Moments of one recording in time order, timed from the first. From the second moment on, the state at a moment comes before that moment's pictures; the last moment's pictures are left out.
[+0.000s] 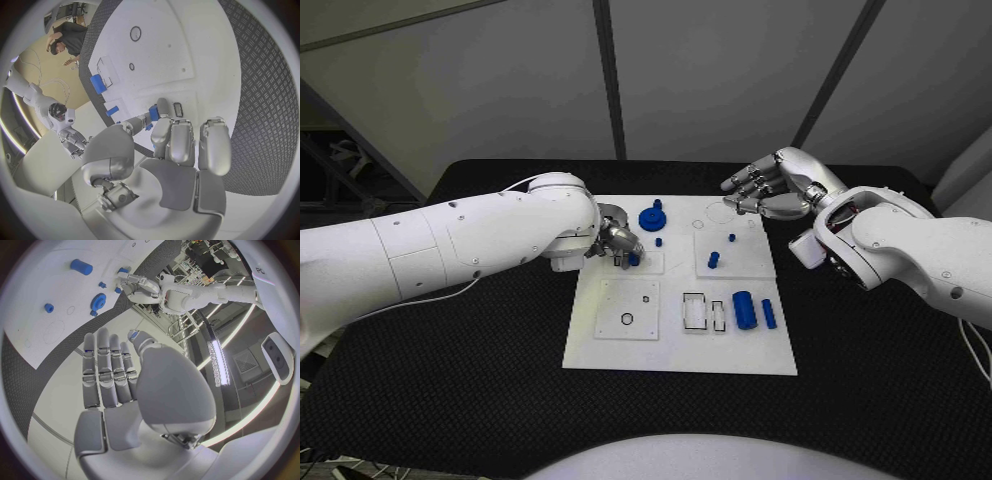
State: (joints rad) left arm 1.32 -0.60 -0.13 1.32 -1.03 0.20 -0.54; left_hand 0.69 -0.09 0.73 0.04 0.21 1.03 0.00 0.64 0.65 1.42 -0.06 1.20 1.14 1.47 -0.11 1.33 1.31 0.07 1.46 0.00 1.40 1.31; right arm 1.23 -0.88 -0.02 1.57 -0.85 -0.42 0.12; right_hand 1.45 -0.17 0.25 0.18 0.41 1.05 0.17 0.11 0.07 1.20 0.09 0.25 0.21 1.25 0.04 0.26 0.48 0.17 0.91 0.17 0.48 0.32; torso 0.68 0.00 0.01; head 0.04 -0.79
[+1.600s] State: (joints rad) left arm 1.33 -0.62 -0.11 1.33 -1.02 0.19 -0.54; left_hand 0.71 -0.15 0.64 0.06 0.21 1.04 0.00 0.64 0.65 1.42 -0.06 1.18 1.12 1.47 -0.11 1.33 1.31 0.07 1.46 0.00 1.40 1.31; right arm 1.23 -0.88 -0.02 1.56 -0.85 -0.41 0.12; right_hand 1.45 -0.17 0.25 0.18 0.41 1.05 0.17 0.11 0.07 1.20 0.09 0.24 0.21 1.25 0.04 0.26 0.48 0.17 0.91 0.17 0.48 0.32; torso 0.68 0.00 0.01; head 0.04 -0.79
